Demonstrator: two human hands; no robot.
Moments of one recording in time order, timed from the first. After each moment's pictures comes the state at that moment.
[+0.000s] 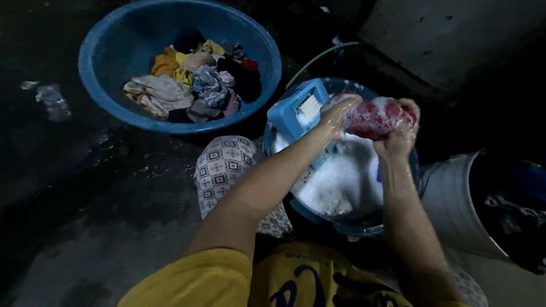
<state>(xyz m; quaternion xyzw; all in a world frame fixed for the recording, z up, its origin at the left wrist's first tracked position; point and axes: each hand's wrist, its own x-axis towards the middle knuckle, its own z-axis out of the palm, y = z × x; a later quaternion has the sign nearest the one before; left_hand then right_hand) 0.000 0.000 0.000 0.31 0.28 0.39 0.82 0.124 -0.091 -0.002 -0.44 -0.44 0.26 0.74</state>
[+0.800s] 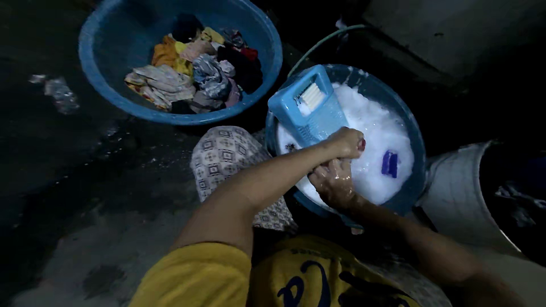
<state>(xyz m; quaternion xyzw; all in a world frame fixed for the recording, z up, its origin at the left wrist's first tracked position) -0.011 -0.044 -0.024 0.88 0.20 0.03 0.44 0.010 -0.174 -0.077 -0.55 -0.80 -0.19 0.11</state>
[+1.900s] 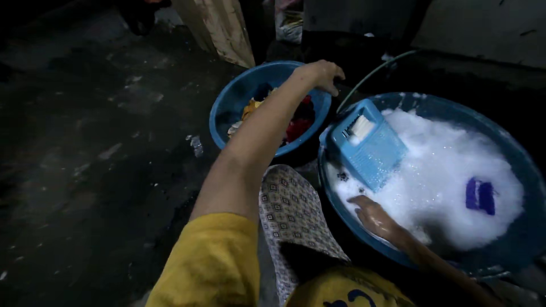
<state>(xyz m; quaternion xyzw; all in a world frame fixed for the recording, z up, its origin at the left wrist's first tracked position) -0.118 0.155 0.132 0.93 0.34 -0.11 0.09 0.012 -0.153 -0.133 -0.62 -0.69 0.35 0.12</state>
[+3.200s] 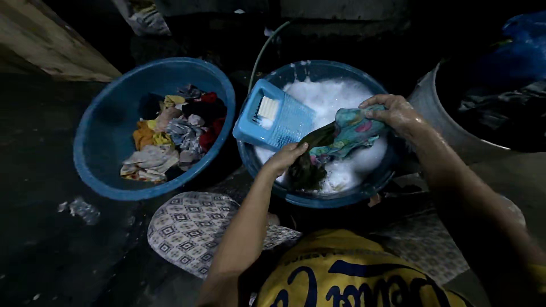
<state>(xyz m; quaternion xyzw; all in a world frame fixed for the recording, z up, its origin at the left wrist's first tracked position) -0.077 -0.050 -0.052 0.69 0.28 0.00 0.66 0.209 -0.213 0.008 -0.74 -0.40 0.31 0.45</state>
